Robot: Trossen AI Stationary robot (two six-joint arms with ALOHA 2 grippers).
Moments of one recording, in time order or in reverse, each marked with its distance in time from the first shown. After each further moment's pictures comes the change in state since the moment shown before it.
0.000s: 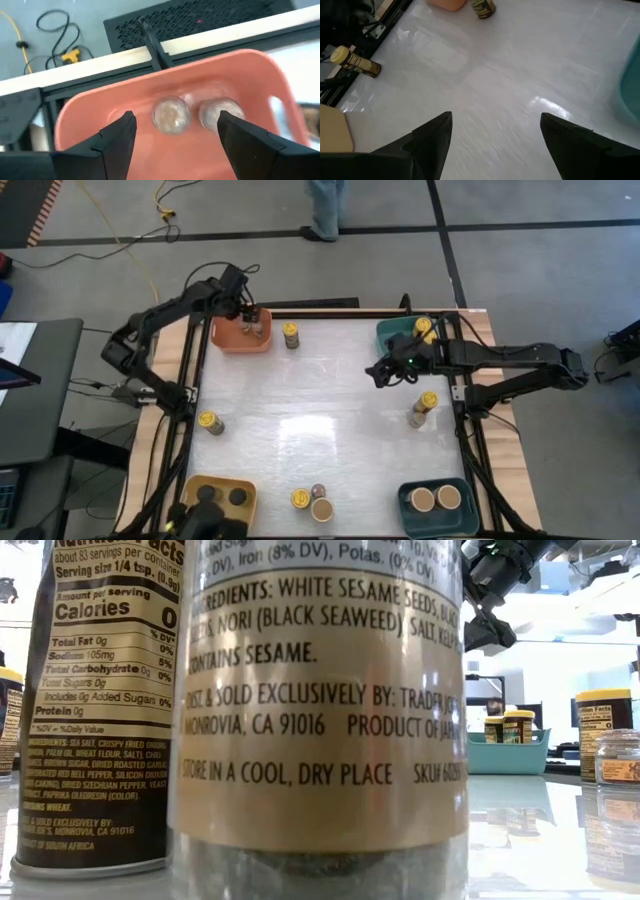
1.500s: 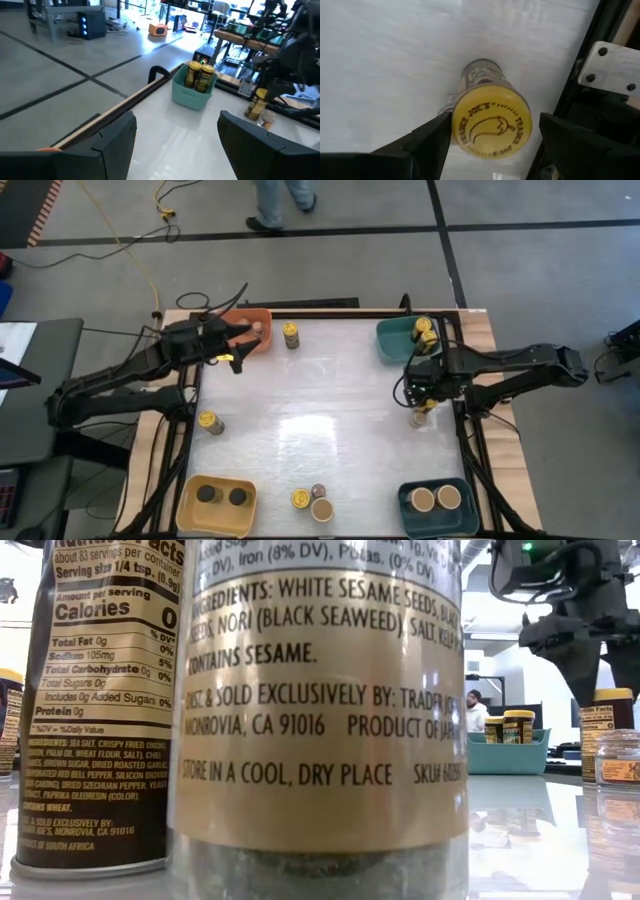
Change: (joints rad) left arm -0.540 -0.837 -0.502 0.593 0.099 0.142; right arm 0.087 0.000 -0.076 -0.790 -0.183 0.475
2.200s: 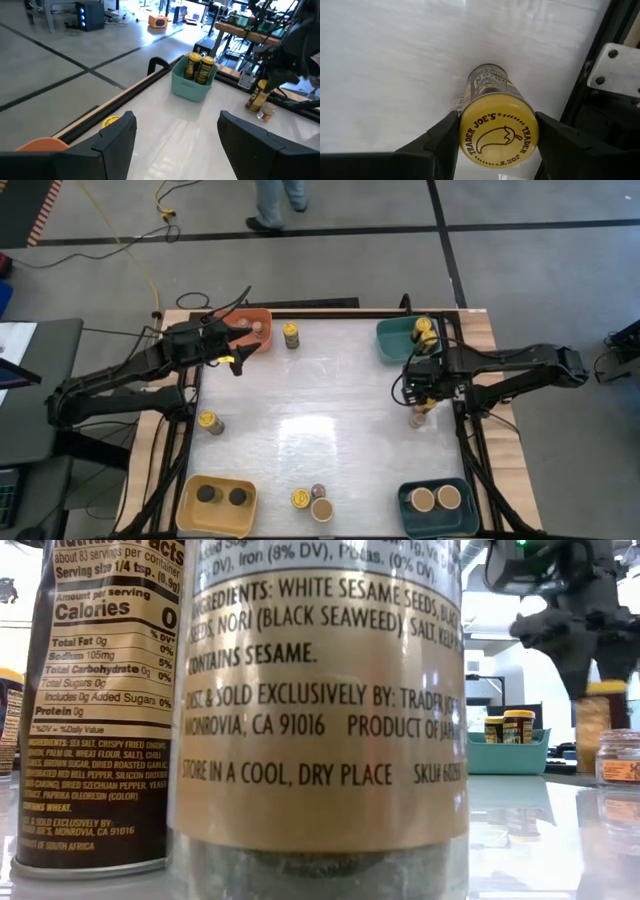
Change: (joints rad) left arm -0.007 0.000 0.000 -0.040 0.002 -0.010; right arm -0.020 0.001 0.044 0.025 -0.011 -0.011
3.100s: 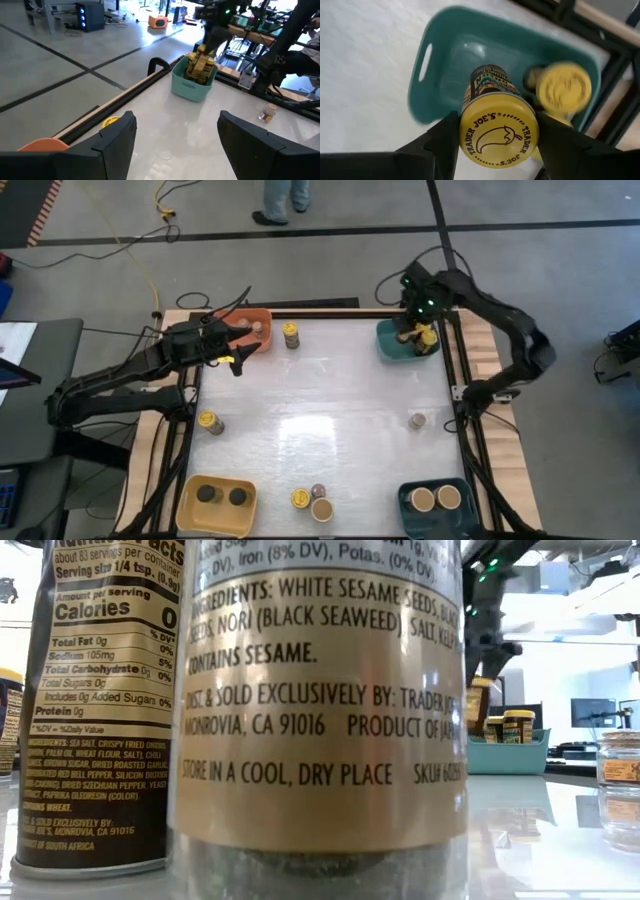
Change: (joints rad) left arm 0.000 0.000 0.000 0.001 0.000 0.001; right arm -0.775 0.389 0.486 0.113 0.017 -1.058
